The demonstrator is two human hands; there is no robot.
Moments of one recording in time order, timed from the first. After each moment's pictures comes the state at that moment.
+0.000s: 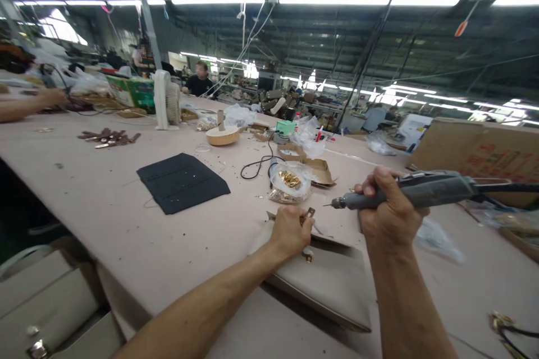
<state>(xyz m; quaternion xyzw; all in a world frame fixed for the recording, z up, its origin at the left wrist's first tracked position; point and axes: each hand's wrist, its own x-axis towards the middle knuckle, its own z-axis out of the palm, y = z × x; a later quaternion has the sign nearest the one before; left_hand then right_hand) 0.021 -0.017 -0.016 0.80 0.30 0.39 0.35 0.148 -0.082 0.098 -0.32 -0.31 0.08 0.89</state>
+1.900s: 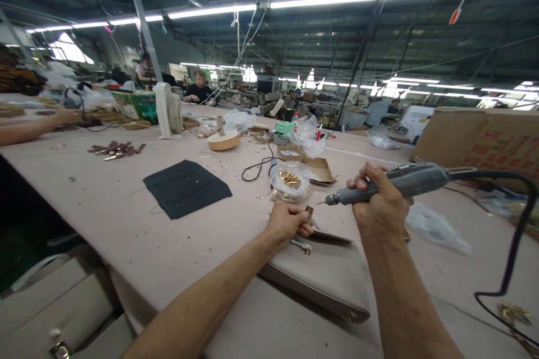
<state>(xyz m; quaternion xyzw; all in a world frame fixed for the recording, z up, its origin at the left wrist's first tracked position) 0.032 -0.010 -0.010 0.54 0.31 0.30 0.72 0.156 -0.082 0.099 -0.29 -0.26 0.15 0.91</state>
